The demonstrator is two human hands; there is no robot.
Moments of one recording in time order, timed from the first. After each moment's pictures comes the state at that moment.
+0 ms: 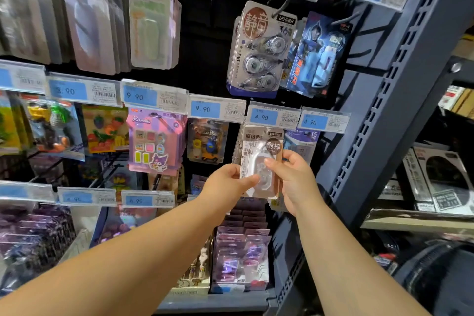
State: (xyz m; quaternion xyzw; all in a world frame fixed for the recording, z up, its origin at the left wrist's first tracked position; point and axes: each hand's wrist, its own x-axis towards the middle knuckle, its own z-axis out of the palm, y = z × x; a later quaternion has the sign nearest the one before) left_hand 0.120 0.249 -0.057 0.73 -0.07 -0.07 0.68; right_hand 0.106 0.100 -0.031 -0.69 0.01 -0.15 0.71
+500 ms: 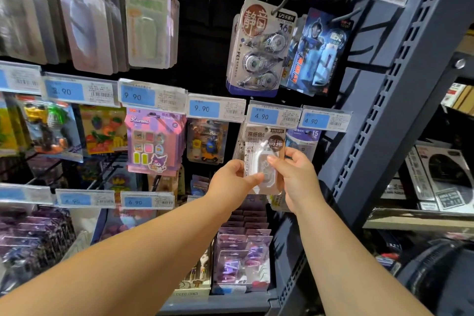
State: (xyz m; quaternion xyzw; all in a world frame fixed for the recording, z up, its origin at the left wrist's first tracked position) left_hand 0.131 0.236 -0.060 0.77 -0.07 -0.03 0.63; right_hand 0.112 0.100 -0.031 -0.68 0.04 -0.18 0.71
